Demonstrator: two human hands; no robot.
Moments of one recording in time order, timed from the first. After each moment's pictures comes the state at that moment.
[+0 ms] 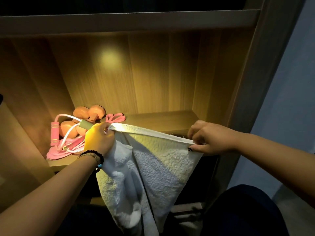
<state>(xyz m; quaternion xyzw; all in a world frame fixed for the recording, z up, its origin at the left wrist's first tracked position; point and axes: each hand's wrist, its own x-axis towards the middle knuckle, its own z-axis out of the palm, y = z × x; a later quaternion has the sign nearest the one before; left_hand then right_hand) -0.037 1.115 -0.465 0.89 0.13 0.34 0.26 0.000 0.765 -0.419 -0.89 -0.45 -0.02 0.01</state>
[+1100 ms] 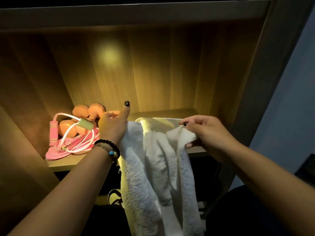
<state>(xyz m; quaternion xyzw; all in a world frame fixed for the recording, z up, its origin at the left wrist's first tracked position) -0.028 1.059 -0.427 0.75 0.19 0.29 0.57 -0.053 0.817 -0.401 -0.70 -0.08 0.10 0.70</state>
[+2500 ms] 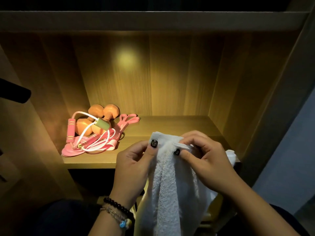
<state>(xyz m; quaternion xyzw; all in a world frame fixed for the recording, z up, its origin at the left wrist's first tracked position) -0.131 1.032 -0.449 0.66 -0.03 0.25 0.71 -0.084 0.864 -0.427 -0.76 -0.33 -0.12 0.54</state>
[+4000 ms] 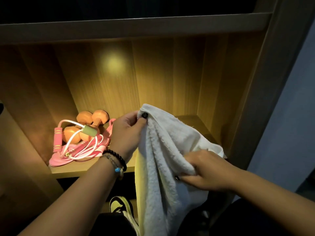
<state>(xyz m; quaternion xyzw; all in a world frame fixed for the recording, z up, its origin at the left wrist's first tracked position) -0.059 1.025 -0.406 0.69 -0.02 0.24 0.68 -0.048 0.803 -0.451 -0.85 -0.48 -0.07 0.21</state>
